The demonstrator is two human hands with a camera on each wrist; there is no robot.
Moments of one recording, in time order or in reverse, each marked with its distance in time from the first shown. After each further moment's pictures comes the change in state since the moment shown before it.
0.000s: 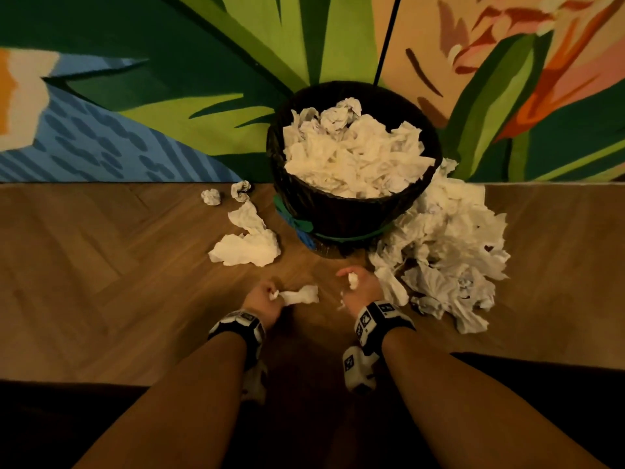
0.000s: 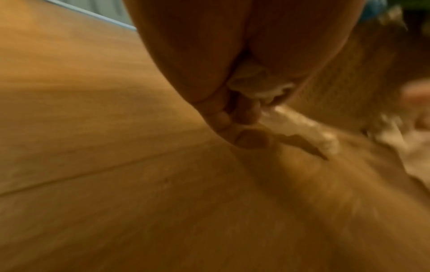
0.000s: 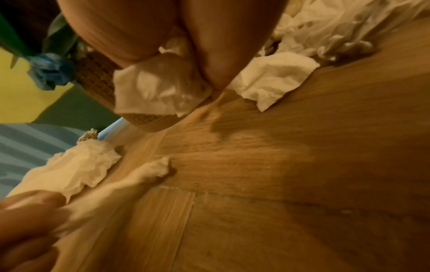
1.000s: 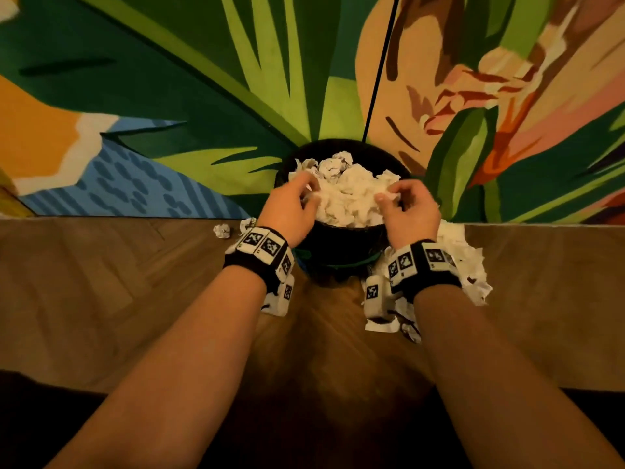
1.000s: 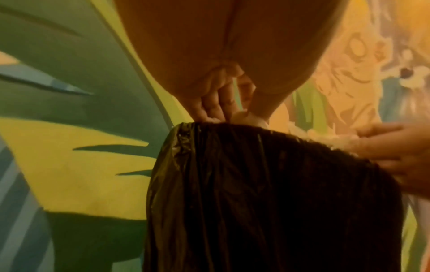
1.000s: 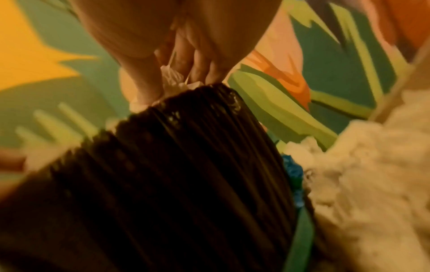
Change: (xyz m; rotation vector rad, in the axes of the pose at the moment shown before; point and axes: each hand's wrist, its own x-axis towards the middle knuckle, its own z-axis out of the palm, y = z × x) left_hand -0.058 0.194 -0.125 -0.060 0.426 0.811; right_hand -0.014 -0.134 -0.146 0.352 0.546 -0.538
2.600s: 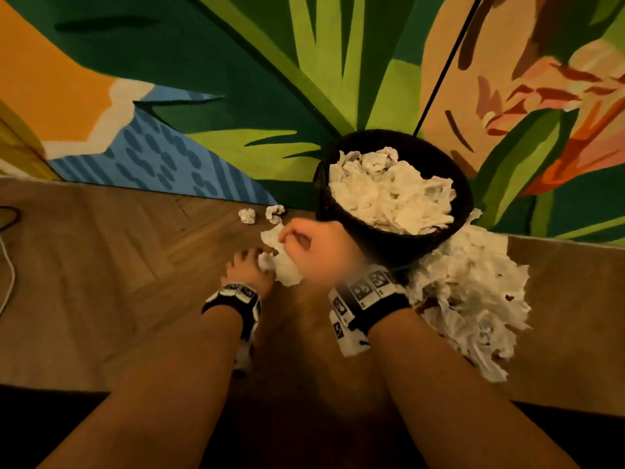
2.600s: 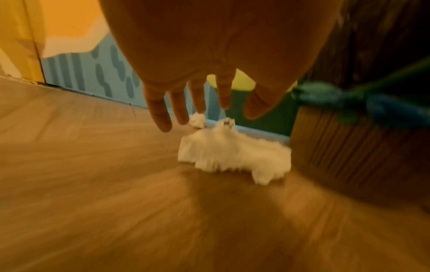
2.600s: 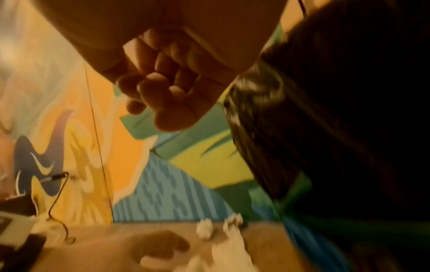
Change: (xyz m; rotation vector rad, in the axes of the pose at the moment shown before) left_hand -0.087 -0.177 0.006 0.382 -0.287 -0.795; right_hand -0.085 -0.047 0.118 -0.210 -0.800 -0.335
